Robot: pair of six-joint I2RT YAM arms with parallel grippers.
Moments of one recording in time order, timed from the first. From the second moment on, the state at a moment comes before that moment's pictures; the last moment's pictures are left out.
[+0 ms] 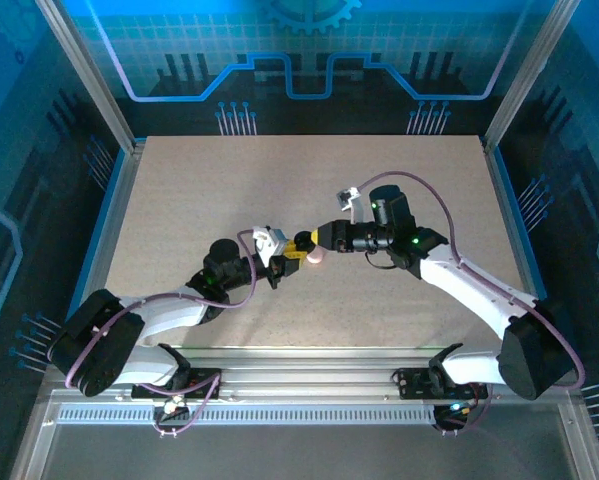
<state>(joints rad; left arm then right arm) -0.57 1.33 0.41 0.81 0.47 -0.06 0.53 1.30 0.92 -0.17 -0.62 0.62</state>
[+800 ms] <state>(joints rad) -0.57 1.33 0.41 0.83 0.47 -0.06 0.49 1.34 0.93 -0.18 -0.74 0.65</state>
